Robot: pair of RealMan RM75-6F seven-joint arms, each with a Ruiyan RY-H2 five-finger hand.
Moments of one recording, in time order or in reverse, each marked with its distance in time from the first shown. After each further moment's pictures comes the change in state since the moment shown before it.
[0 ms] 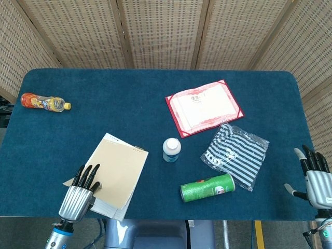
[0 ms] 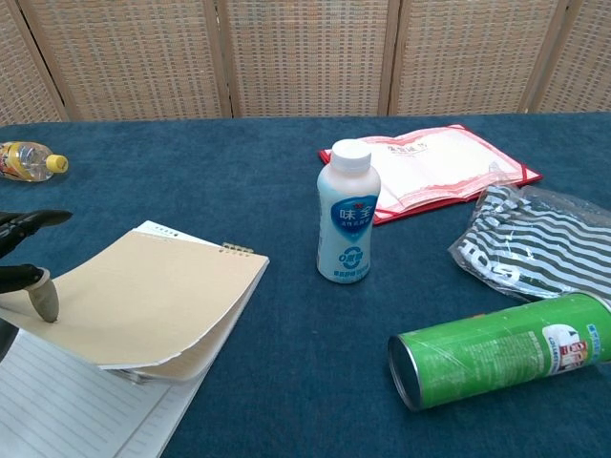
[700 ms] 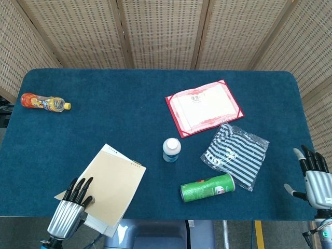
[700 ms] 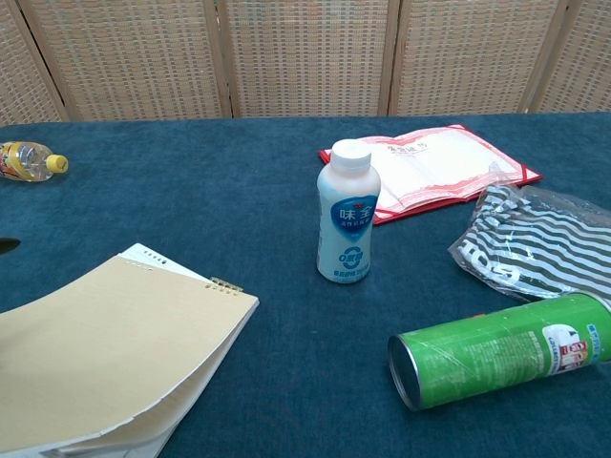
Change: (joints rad) left arm 0.112 0.085 0.080 -0.030 0.129 0.046 -0.040; right arm 0.001 -0.001 -0.001 -0.003 -0.002 0.000 -0.007
